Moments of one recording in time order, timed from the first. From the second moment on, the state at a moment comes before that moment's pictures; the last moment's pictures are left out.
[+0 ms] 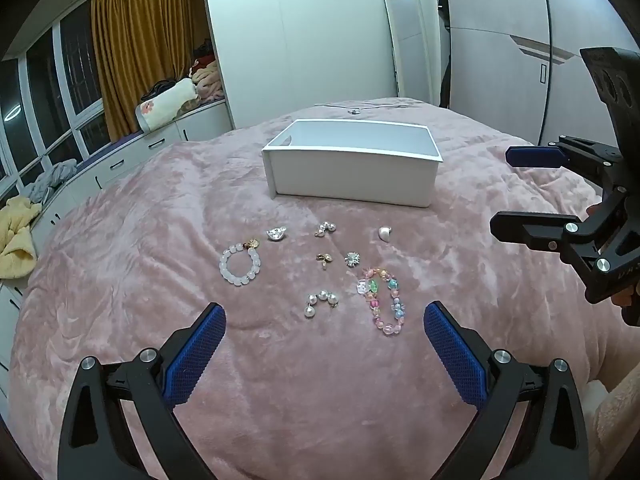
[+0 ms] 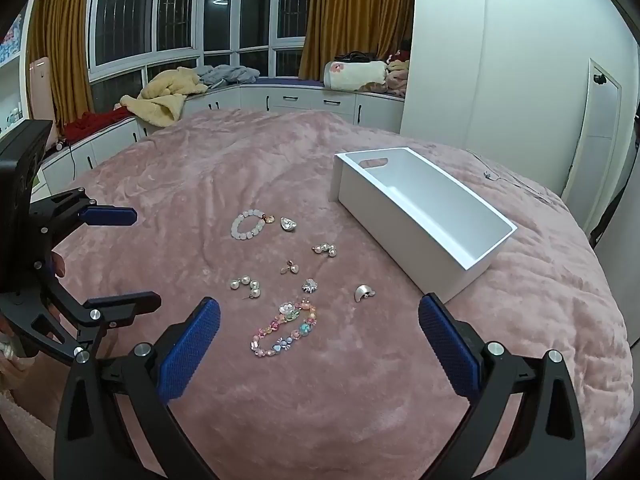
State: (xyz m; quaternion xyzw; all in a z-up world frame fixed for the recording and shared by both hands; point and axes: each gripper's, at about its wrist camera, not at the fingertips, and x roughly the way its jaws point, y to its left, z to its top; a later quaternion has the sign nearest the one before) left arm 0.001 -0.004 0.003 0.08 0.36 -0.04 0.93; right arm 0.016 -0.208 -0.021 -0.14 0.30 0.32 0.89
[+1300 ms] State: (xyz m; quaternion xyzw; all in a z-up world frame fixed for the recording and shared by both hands) left arm 0.000 -0.002 0.009 0.07 0.35 -0.04 0.93; right arm 0.012 -0.214 -0.028 -0.14 0.29 0.32 0.89
